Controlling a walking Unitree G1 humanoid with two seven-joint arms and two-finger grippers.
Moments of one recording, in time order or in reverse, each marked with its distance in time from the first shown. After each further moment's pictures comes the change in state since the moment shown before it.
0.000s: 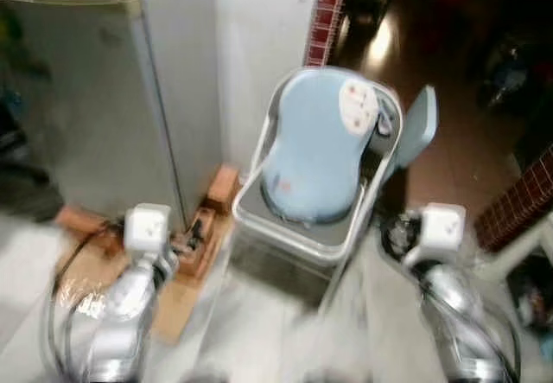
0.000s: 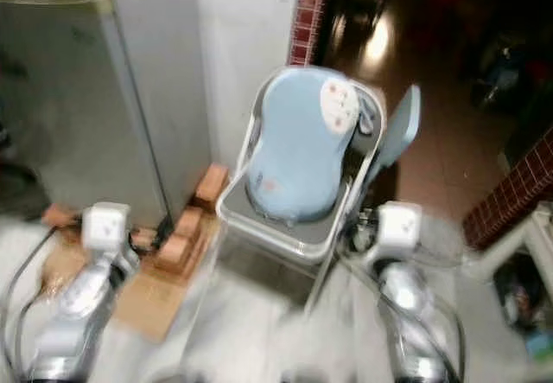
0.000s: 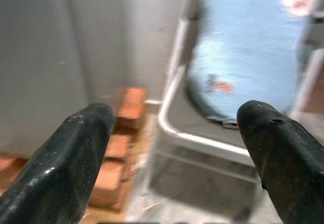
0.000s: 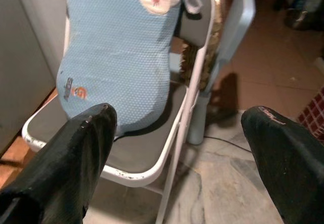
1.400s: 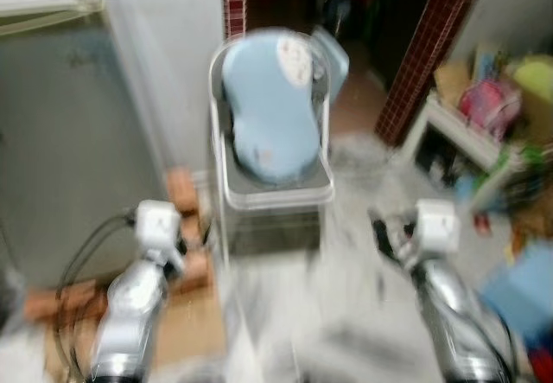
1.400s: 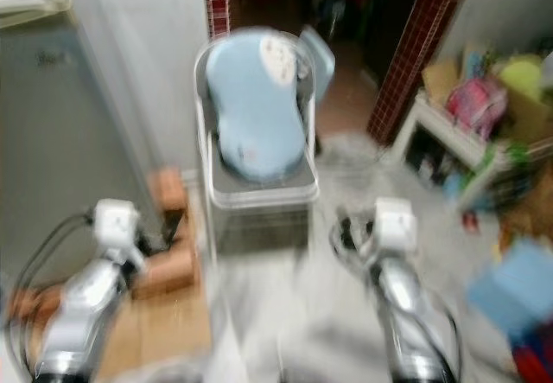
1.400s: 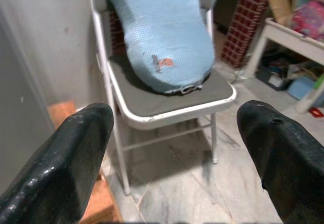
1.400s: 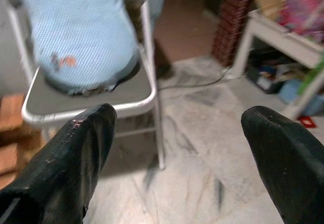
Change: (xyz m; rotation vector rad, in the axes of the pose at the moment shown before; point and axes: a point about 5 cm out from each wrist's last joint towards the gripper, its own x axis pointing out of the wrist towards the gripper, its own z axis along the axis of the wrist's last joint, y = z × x) left arm 0.005 -0.006 0.001 -0.017 0.007 -0.045; right arm 0.005 0.006 0.000 -0.008 0.005 0.033
